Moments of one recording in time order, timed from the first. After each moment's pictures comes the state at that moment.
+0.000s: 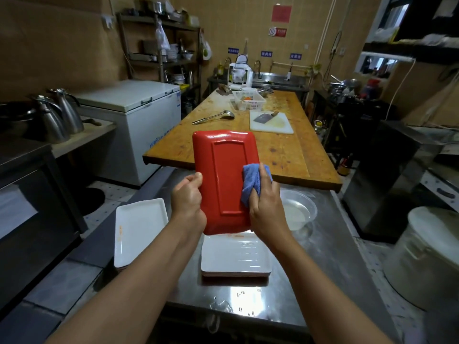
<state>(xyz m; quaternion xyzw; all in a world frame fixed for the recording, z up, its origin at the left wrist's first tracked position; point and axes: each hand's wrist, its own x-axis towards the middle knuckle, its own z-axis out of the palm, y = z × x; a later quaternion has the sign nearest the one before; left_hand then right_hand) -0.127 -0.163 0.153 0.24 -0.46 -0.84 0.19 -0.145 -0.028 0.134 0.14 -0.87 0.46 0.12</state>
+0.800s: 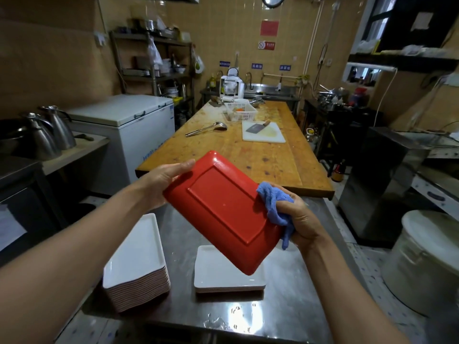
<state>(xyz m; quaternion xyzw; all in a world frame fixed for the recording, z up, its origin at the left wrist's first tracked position) -0.149 -0.230 0.204 0.04 -0.69 -0.72 -0.07 -0.168 0.042 0.154 0.16 -0.58 0.79 -0.13</state>
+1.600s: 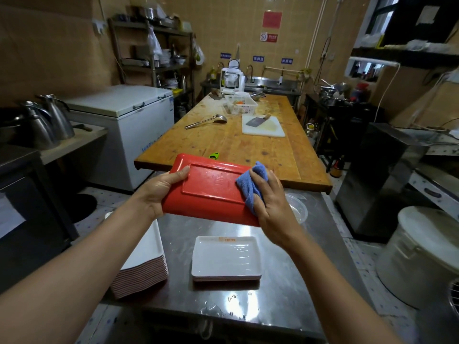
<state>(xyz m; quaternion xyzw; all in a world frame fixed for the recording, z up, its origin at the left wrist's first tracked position) -0.137 -0.218 0.170 0.11 -0.58 -0.81 -0.05 -0.153 0.021 0.141 0.27 -0.87 0.39 0.15</state>
